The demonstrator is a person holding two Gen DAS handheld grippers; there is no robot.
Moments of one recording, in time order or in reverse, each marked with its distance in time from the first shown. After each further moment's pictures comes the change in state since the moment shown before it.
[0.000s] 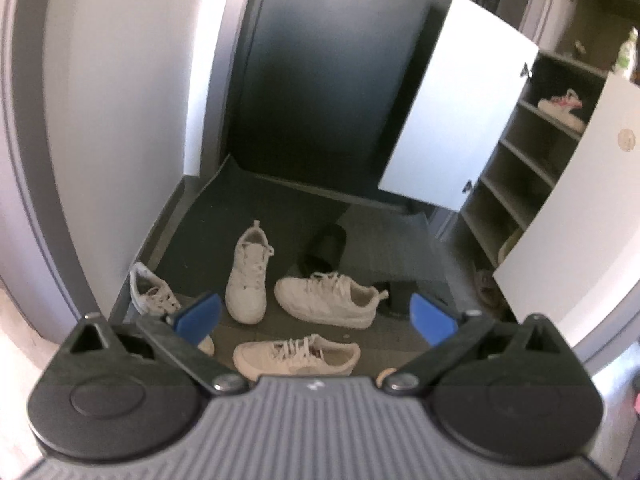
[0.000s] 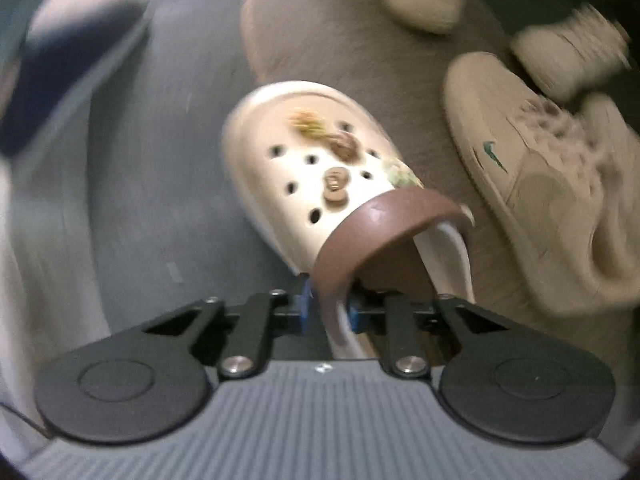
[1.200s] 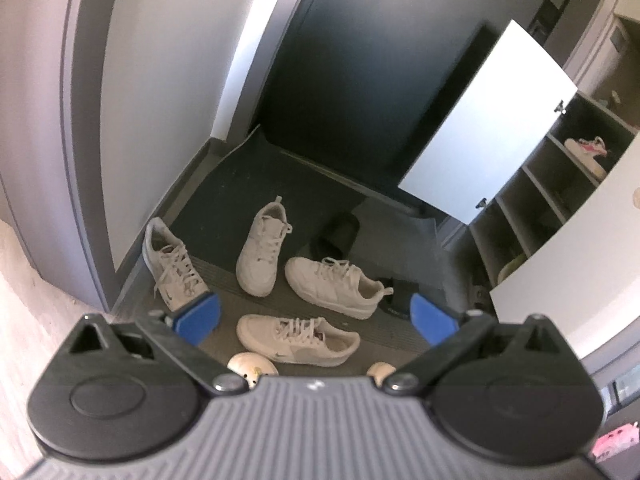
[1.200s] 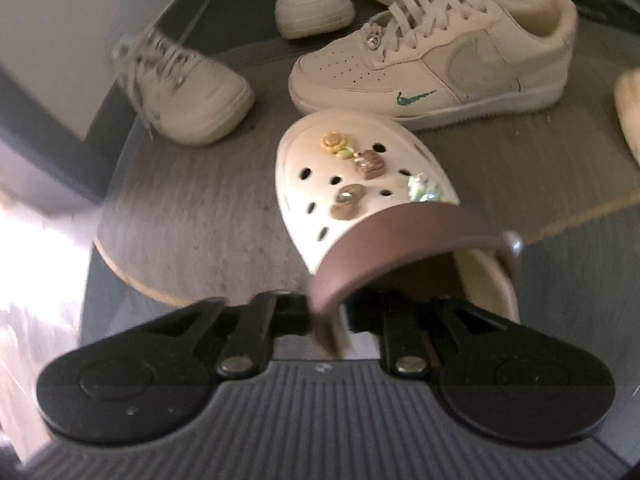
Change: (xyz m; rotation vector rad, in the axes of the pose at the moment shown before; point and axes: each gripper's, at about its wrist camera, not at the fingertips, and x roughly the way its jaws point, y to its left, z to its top) left arm -0.006 0.058 0.012 -0.171 0.073 -0.006; right arm 0.046 0.021 0.028 1.052 -0.205 -0.147
